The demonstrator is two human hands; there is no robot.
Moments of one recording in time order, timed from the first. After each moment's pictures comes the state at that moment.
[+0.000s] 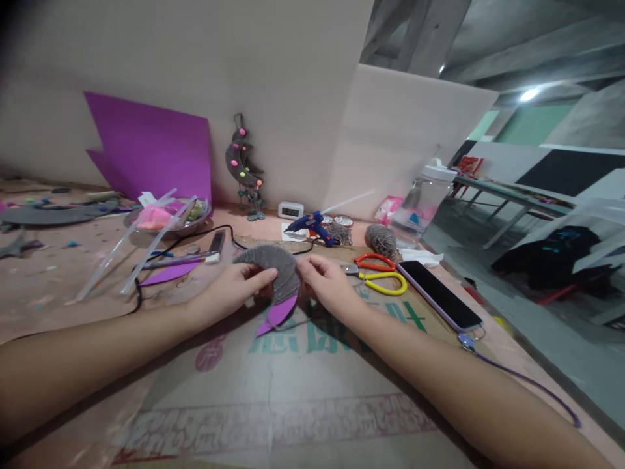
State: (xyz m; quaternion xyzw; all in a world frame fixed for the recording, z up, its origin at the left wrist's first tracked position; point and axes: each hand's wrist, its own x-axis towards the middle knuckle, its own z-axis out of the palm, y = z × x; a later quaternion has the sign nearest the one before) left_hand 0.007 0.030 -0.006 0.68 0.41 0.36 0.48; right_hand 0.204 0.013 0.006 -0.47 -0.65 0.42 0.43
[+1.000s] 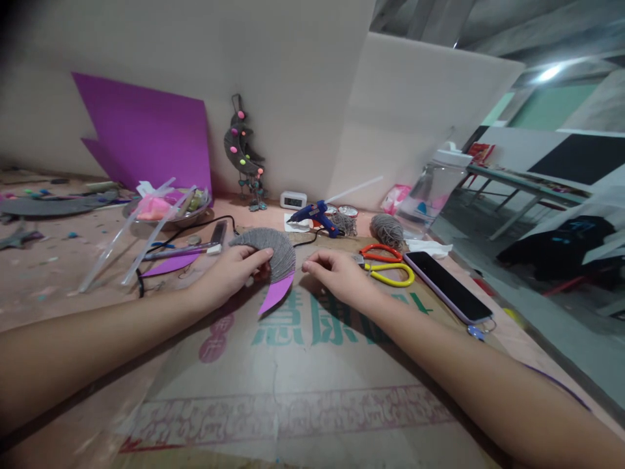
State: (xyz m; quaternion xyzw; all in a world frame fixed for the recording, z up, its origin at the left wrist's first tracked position) left_hand 0.006 0.045 -0.013 0.63 0.44 0.41 0.49; right_hand 0.220 0.017 0.007 -0.54 -0.71 0.32 0.32
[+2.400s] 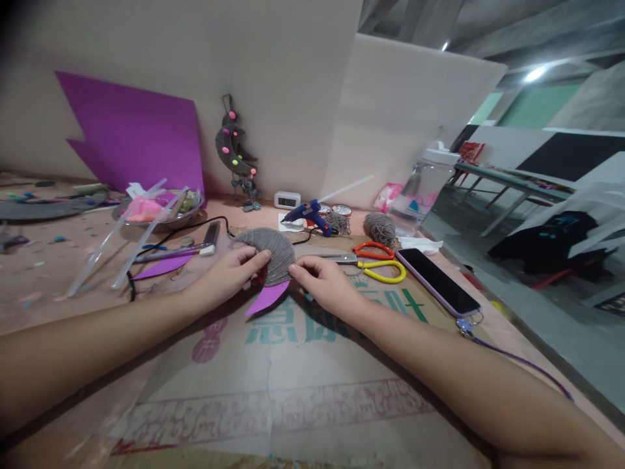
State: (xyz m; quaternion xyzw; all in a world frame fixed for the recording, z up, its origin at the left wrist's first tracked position) left_hand 0.005 0.041 -0.011 0.72 0.40 0.38 0.42; right_hand 0.207 0.005 -0.002 -0.46 -0.73 0.36 0.36
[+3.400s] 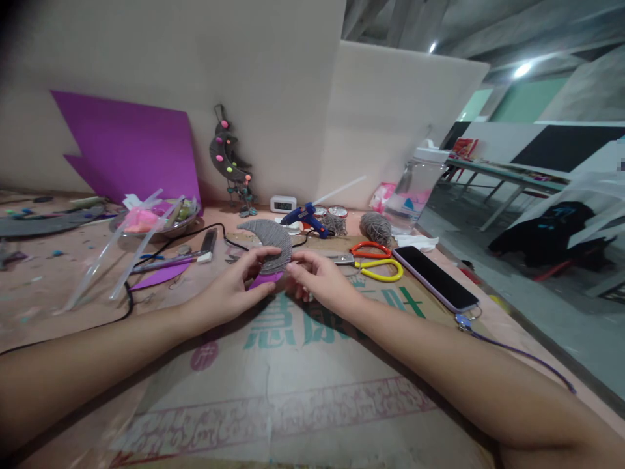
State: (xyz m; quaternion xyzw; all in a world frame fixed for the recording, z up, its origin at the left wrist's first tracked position) left_hand 0.006 0.025 -0.011 0.82 0.32 0.36 0.32; right_hand 0.207 0.010 -0.004 -0.43 -0.65 0.48 0.40
